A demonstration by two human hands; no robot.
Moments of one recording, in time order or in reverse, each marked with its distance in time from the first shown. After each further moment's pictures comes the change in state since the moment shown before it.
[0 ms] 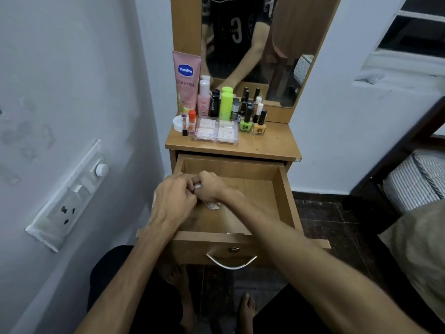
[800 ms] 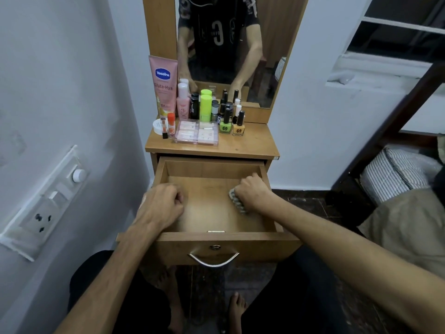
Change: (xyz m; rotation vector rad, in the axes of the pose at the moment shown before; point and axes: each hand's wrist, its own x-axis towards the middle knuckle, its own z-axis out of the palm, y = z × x) left_hand -0.003 0.004 0.004 0.050 -0.238 0.110; right_hand -0.067 0.104 -0.049 -1.096 -0.049 0.077
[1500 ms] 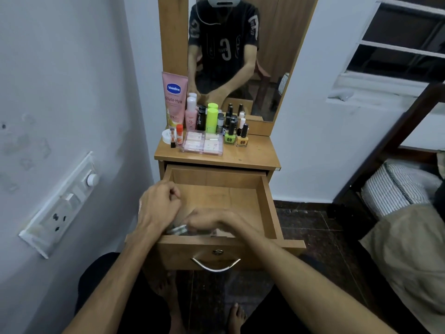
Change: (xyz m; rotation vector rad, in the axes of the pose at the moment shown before) left_hand -0.007 0.000 -0.014 -0.154 0.298 -0.147; right_hand -0.018 -0.084 -0.070 1.214 -0.372 -0.226
